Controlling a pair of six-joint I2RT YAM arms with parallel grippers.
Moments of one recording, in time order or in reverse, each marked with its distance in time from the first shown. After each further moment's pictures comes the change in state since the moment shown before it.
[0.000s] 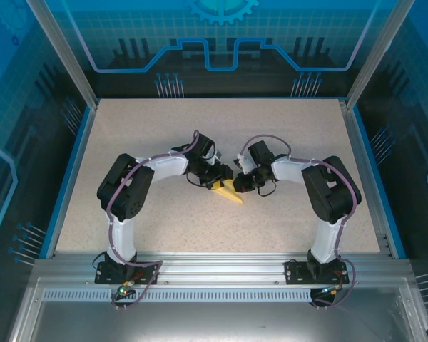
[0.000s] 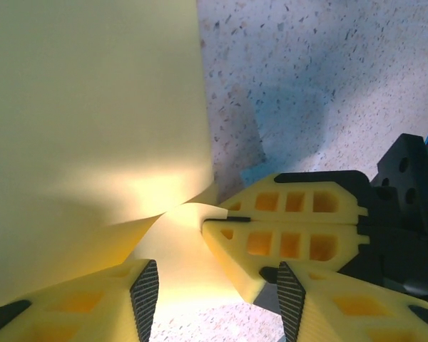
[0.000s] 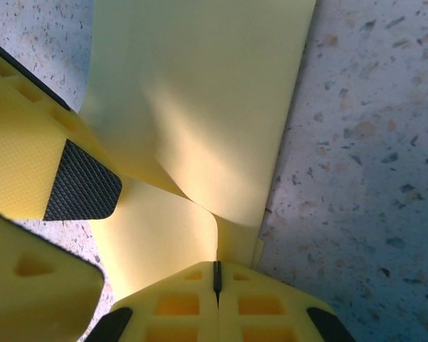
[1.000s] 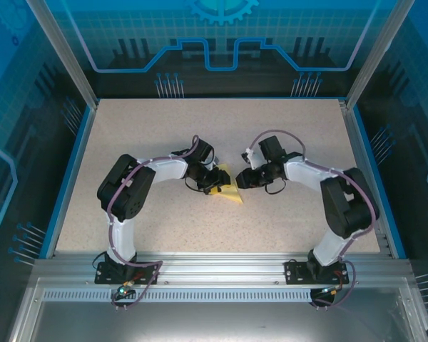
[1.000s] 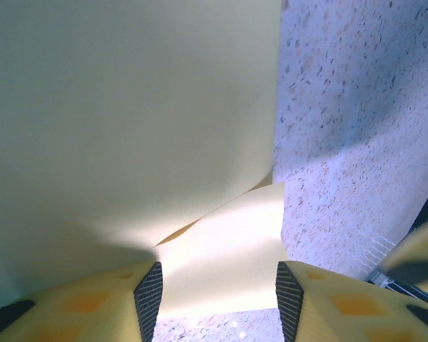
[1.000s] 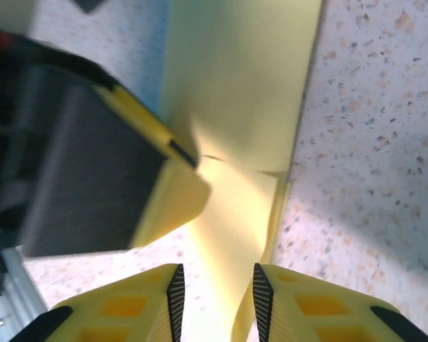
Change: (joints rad) left arm -0.005 0.001 -0.058 0.012 -0.026 0.000; right arm -0.056 -0.203 -0.045 -0.085 -0.086 0.033
